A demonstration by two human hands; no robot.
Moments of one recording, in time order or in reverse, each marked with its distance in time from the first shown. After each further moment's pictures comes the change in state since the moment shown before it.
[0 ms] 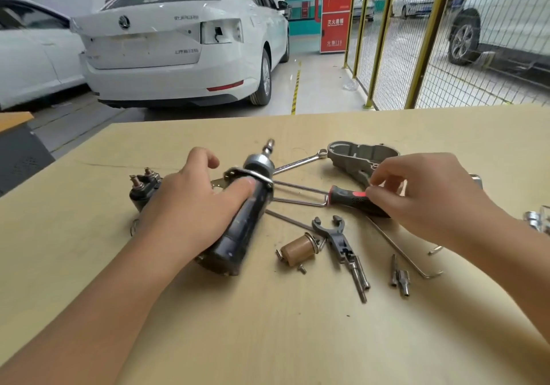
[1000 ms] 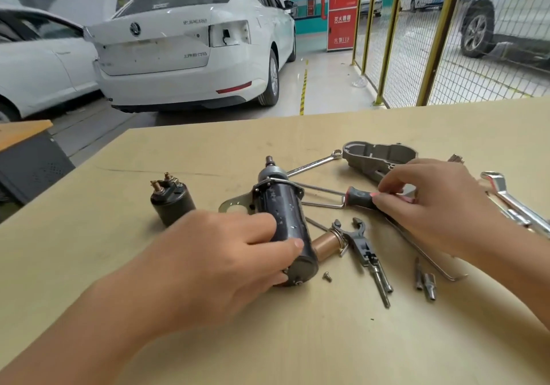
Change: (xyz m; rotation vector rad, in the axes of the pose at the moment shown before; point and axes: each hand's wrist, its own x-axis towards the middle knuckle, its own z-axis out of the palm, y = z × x) left_hand -0.036 -0.014 -0.034 0.271 -0.143 1.252; right_hand -0.002 -0.006 0.014 0.079 0.008 -0.049
